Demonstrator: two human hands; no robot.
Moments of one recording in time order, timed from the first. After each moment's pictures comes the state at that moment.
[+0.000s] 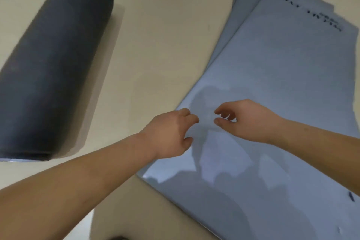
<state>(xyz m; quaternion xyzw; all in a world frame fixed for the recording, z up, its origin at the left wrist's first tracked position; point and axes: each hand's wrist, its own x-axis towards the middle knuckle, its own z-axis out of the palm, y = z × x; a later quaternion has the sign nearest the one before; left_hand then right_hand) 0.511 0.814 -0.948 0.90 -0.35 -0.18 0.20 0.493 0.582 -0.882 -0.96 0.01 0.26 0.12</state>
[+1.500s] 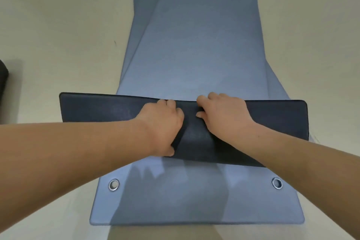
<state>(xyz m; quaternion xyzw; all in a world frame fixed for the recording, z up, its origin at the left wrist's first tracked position) 0.471 0.551 -0.856 0.82 -0.51 -0.16 -0.23 0.390 0.391 -0.881 -0.99 0.12 0.09 -0.04</state>
